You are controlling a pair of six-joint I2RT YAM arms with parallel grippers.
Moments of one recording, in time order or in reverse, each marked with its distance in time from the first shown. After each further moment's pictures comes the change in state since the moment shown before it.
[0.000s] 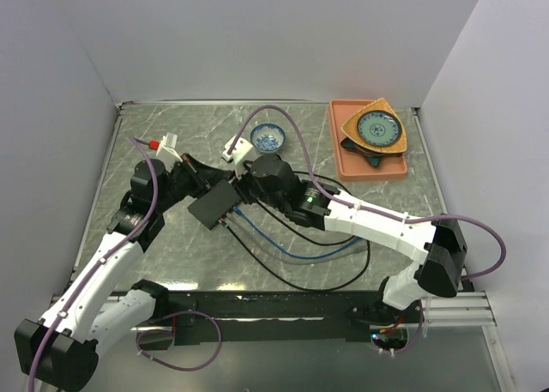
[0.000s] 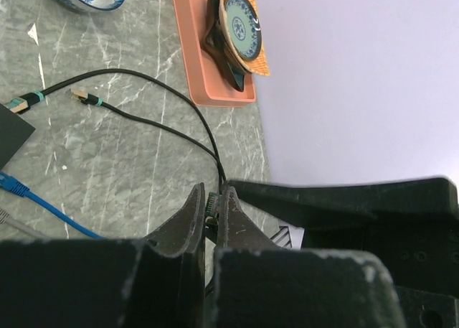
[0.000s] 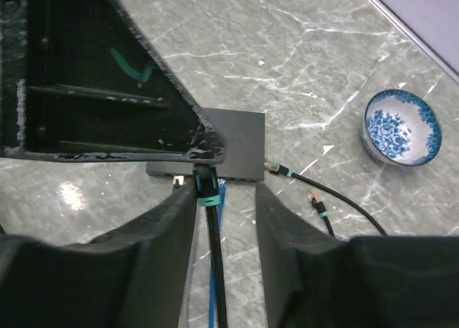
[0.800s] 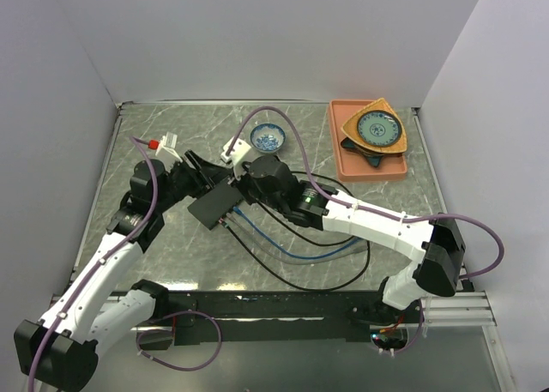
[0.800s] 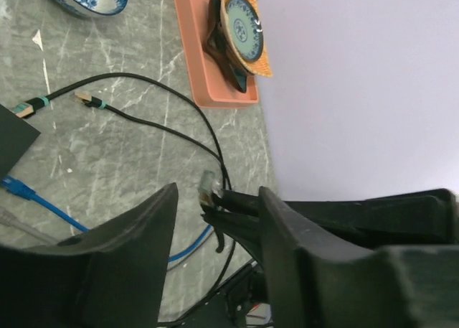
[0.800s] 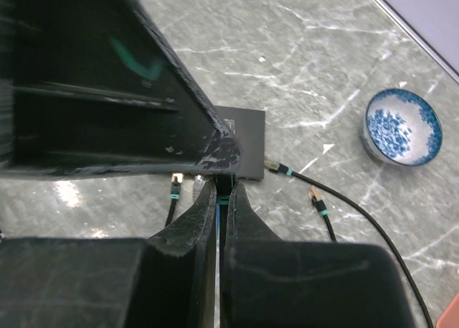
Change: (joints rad) left arm 0.001 0.002 0.001 0.003 -0.003 0.021; right arm 0.008 0.012 0.003 -0.005 0.008 -0.010
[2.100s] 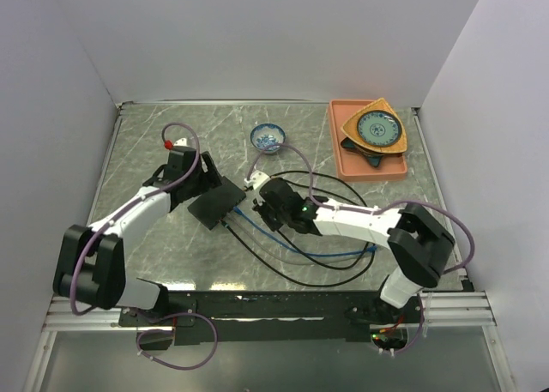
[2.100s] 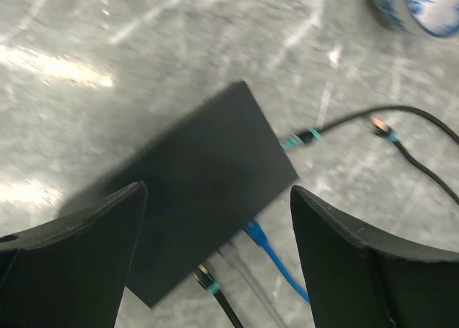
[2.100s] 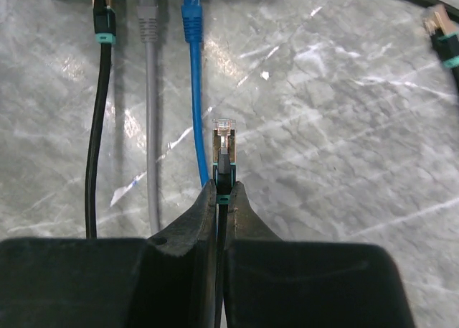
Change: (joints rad) left arm 0.051 0.495 0.079 -0.117 -0.372 0.285; right arm -0.124 0.073 -0.357 0.021 -0.132 0.147
